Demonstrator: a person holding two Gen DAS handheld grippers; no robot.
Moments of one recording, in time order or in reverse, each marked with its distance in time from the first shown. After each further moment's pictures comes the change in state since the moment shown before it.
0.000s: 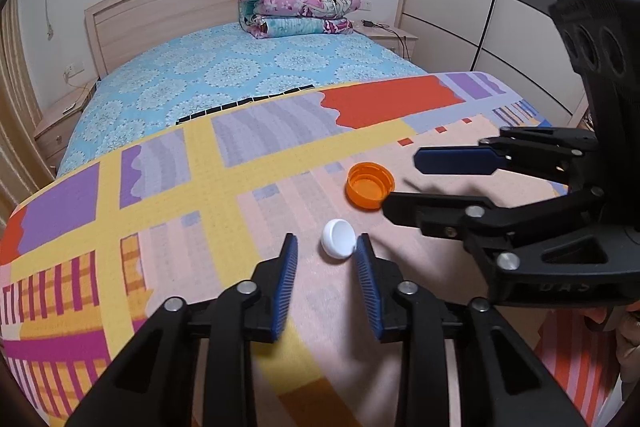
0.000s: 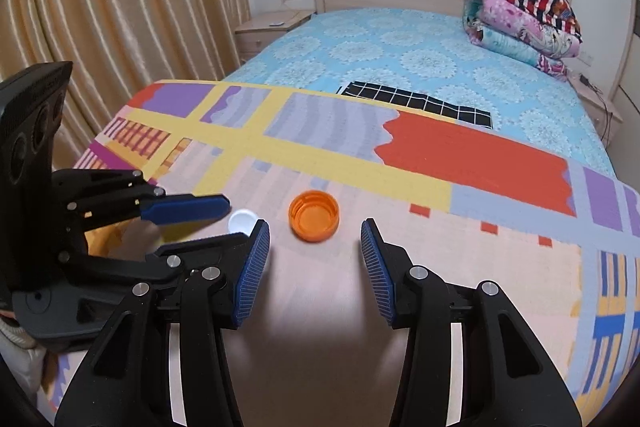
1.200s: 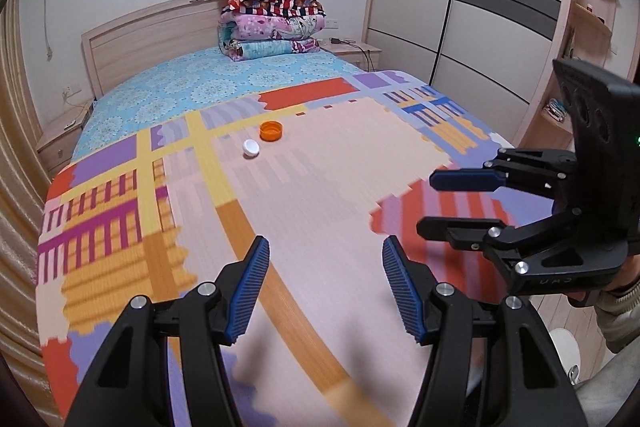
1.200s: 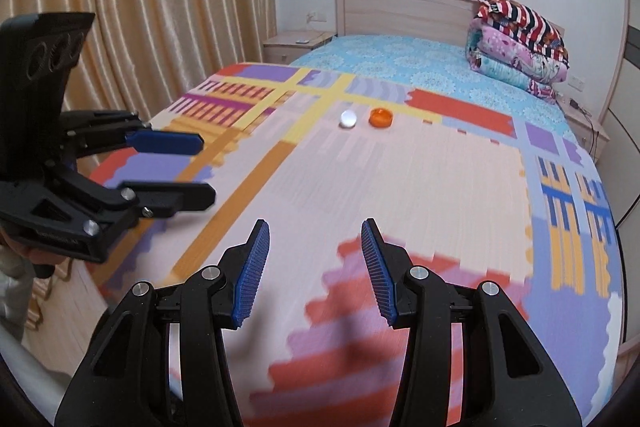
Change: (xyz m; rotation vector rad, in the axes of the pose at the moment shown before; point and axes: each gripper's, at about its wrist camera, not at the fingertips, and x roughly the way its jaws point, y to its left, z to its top) left arm -0.155 -0.081 -0.091 0.052 -0.069 -0.048; right arm -0.142 0.077 -0.118 -0.075 -0.100 -0.011
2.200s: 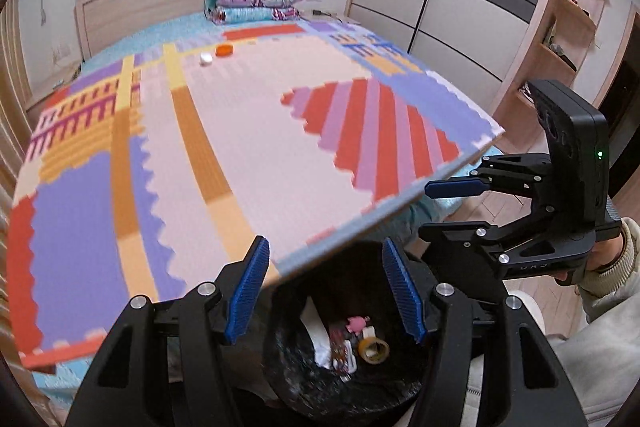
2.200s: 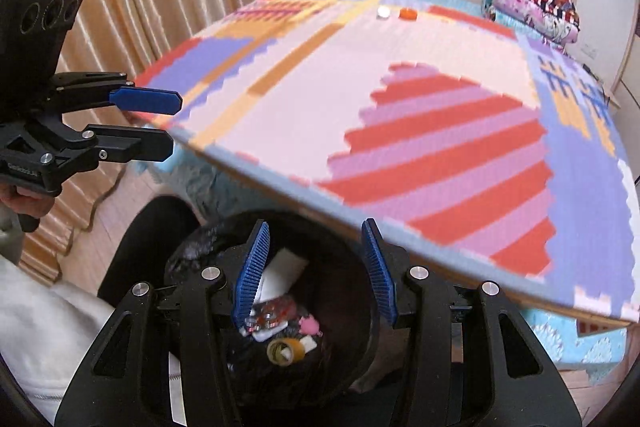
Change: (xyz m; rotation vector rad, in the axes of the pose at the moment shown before) left arm -0.069 -0.085 -0.109 -0.042 0.080 -0.072; right arm -0.066 0.040 -0.129 0.008 0.152 0.061
